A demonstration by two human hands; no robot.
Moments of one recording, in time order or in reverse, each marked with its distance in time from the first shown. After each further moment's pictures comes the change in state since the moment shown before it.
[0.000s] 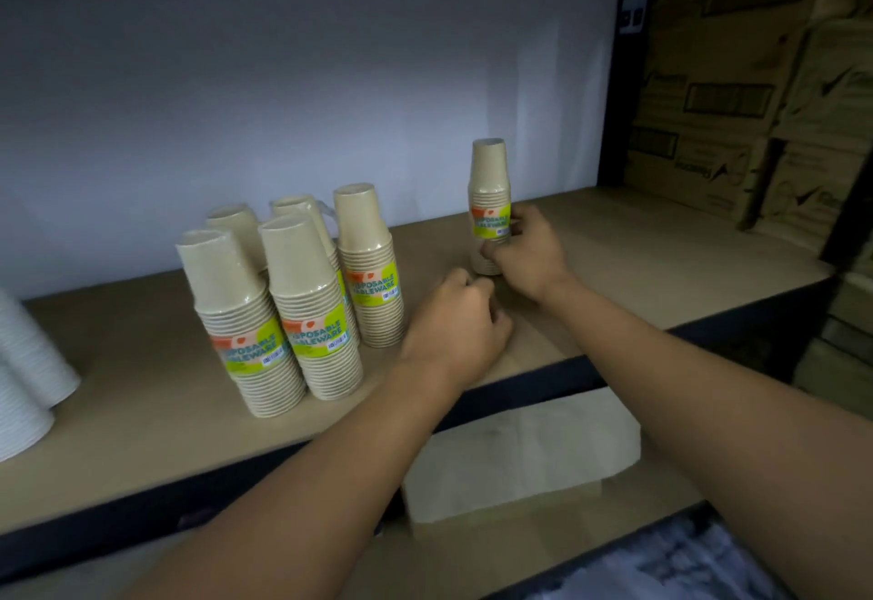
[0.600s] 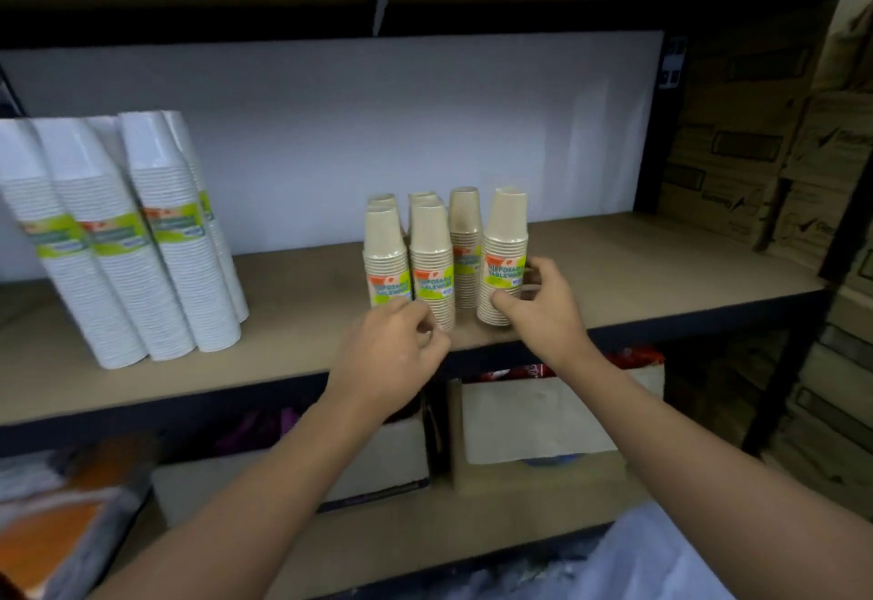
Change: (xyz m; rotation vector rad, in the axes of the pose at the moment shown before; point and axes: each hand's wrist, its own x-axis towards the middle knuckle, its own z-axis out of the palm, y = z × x) left_hand -0.162 -0.069 -0.122 0.022 0.204 -0.086; right_hand -0.174 -0.071 0.014 0.159 -0.079 -0.066
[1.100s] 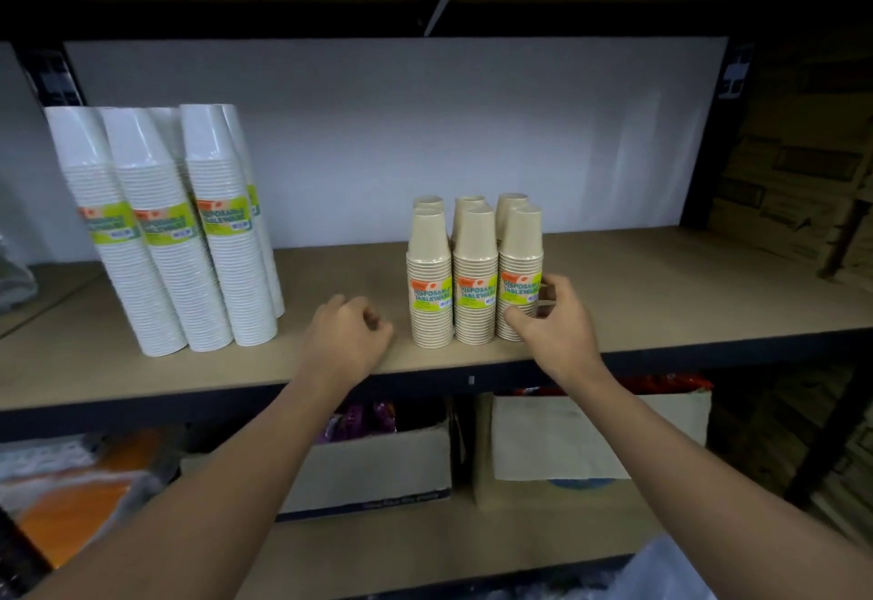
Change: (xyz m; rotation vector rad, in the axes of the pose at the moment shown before) left_hand 0.019 -0.100 -0.007 0.037 0.005 -0.395; right_hand 0.003 0.005 0.035 -0.103 -0.026 0.012
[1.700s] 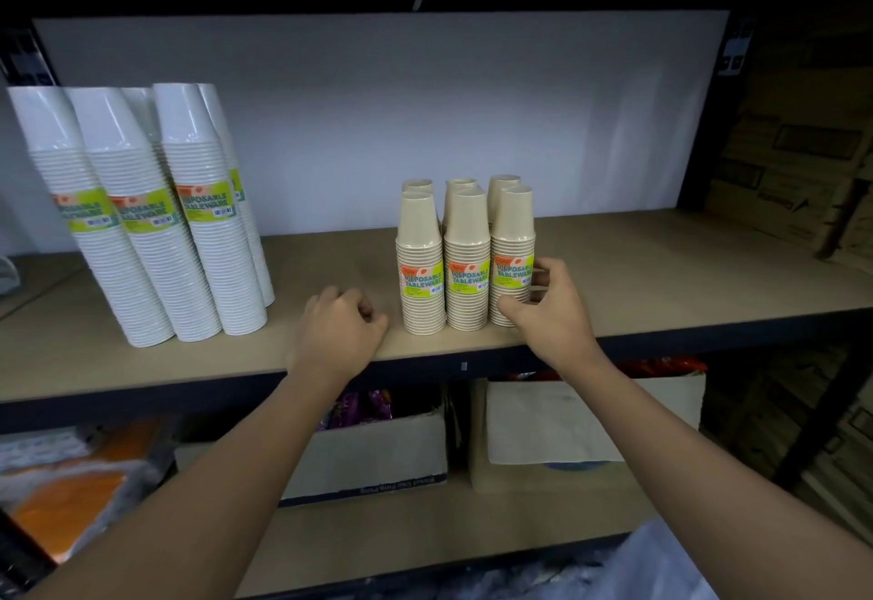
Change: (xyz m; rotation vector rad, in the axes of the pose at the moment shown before) left_hand 0.000 -0.004 0.011 0.045 0.019 0.006; right_hand 0.000 0.000 -0.003 0.011 -0.040 0.015
